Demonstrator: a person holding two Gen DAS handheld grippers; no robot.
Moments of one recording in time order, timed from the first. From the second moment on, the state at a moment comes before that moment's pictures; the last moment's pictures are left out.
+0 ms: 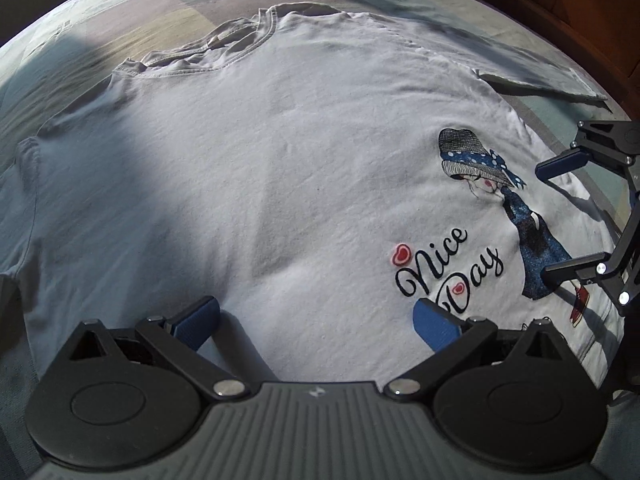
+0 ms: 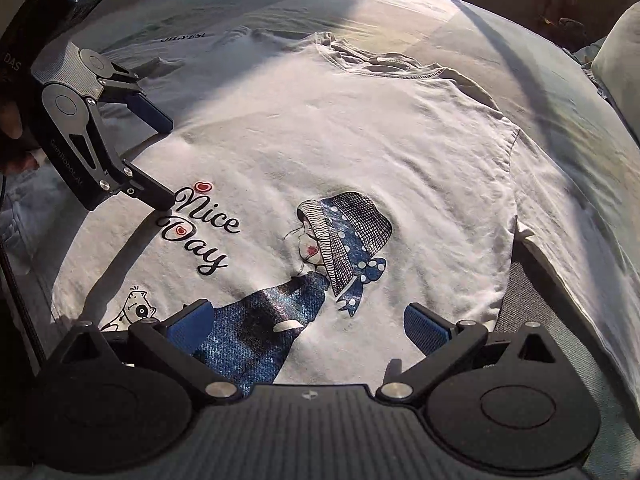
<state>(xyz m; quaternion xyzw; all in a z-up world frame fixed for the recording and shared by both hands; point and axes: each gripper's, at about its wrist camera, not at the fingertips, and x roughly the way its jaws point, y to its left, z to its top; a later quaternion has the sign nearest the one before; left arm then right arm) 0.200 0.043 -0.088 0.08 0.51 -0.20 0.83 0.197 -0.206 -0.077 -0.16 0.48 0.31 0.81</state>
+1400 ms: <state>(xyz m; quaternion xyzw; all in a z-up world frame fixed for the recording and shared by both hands) 0.485 0.096 -0.093 -0.08 0.49 -0.09 0.86 0.179 -0.216 -0.085 -0.14 0.48 0.27 0.82</state>
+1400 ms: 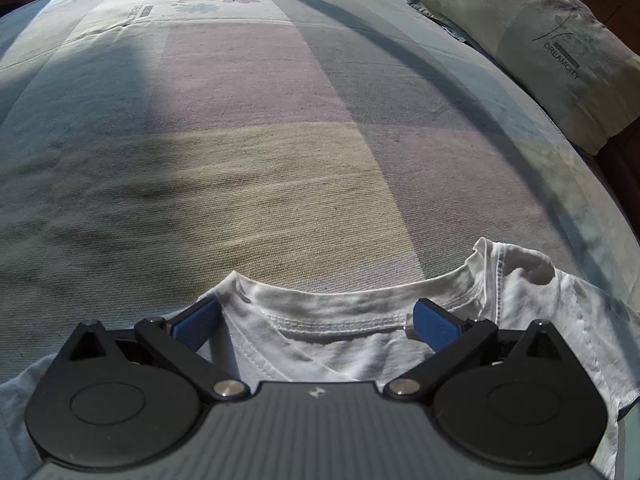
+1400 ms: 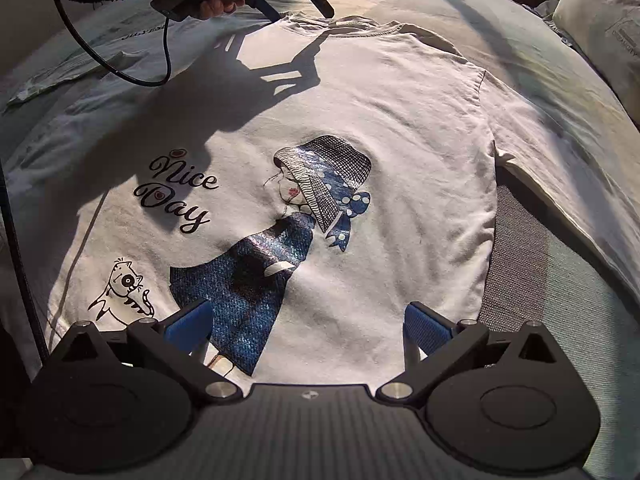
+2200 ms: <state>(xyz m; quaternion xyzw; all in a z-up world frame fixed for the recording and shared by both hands) 0.413 0.089 -0.034 0.05 0.46 -0.15 0.87 0.183 -0.210 -0.080 -0.16 0.50 0.28 0.80</state>
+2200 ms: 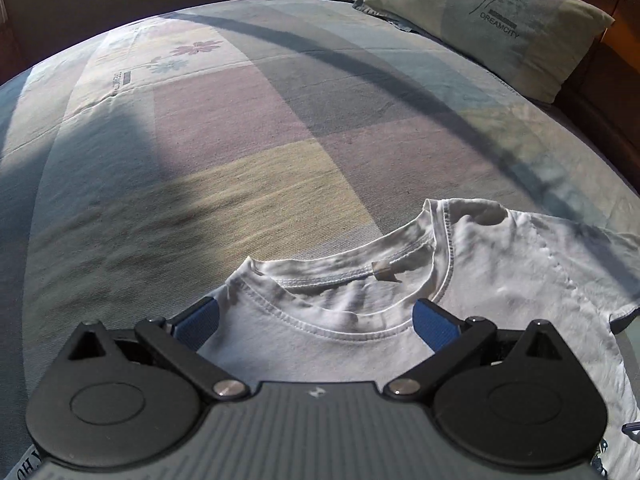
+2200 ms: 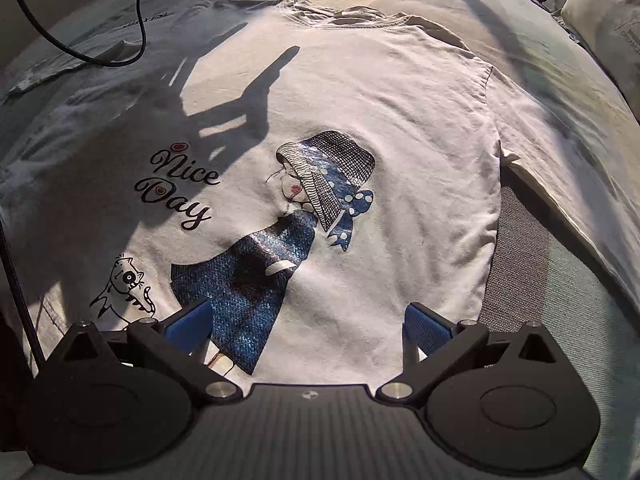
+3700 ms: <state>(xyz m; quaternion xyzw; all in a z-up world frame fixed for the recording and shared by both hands) 0.030 0.124 -0.080 0.15 0.61 -0.33 0.71 0.116 -0.149 -0.083 -0.29 0.43 0.45 0.72</state>
